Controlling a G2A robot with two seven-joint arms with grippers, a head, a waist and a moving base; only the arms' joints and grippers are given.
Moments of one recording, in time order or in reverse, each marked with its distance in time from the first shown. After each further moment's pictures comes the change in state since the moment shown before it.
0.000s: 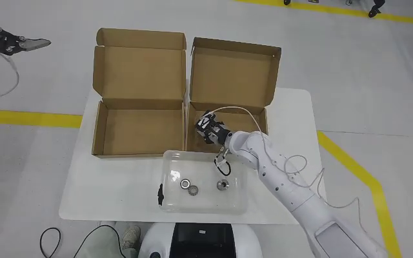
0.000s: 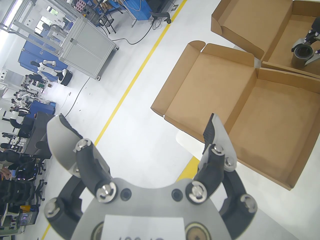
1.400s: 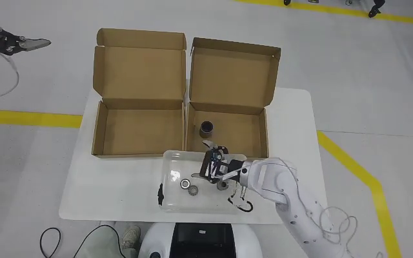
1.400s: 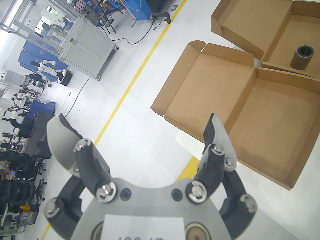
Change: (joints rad) left arm 0.000 0.000 0.000 0.000 0.000 0.000 0.000; right arm -0.469 0.147 0.281 -0.732 -0.157 -0.429 0.120
